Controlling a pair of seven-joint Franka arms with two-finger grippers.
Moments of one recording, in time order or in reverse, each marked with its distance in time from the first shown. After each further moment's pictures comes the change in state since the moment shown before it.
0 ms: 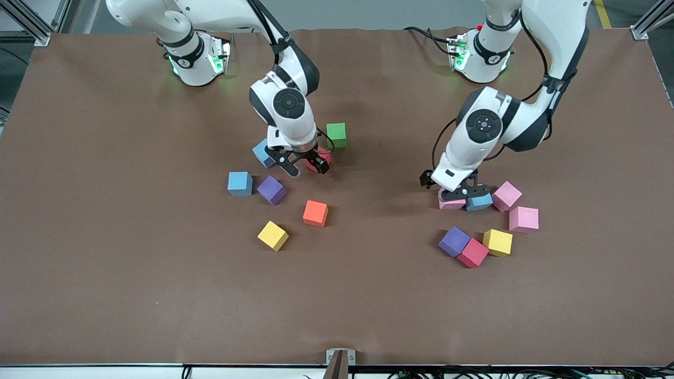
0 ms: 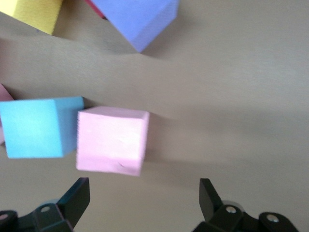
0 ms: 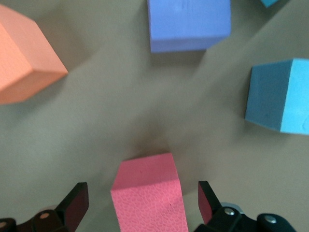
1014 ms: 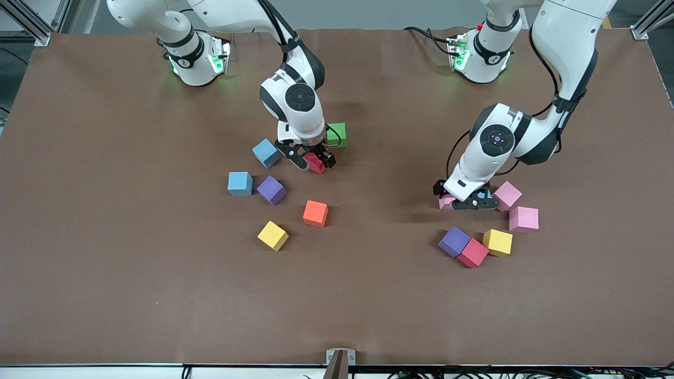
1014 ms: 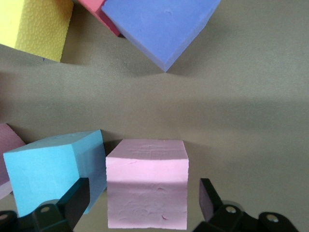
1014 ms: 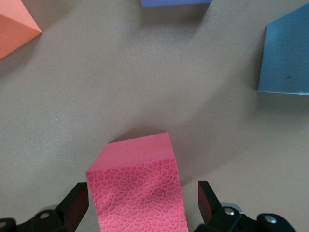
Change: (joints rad) left arm 0.083 0.091 -0.005 0.009 0.113 0.091 0.082; right arm 0.055 0.046 0.000 -0.033 -0.012 0.095 0.051
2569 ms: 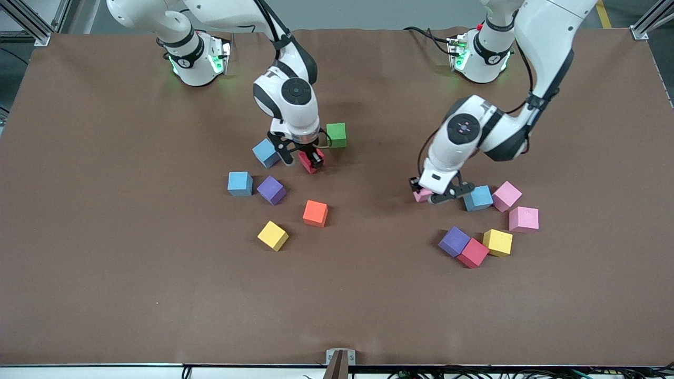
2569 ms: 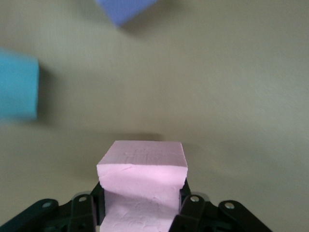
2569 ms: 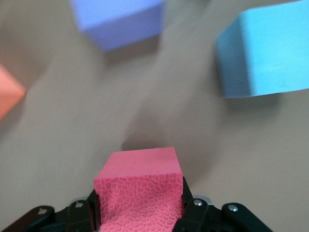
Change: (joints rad) left arm -0.015 0.014 -0.185 0.026 0.003 -0.050 -0.566; right arm -0.016 -0.091 -0.019 -0.084 -0.102 -0.005 0.364
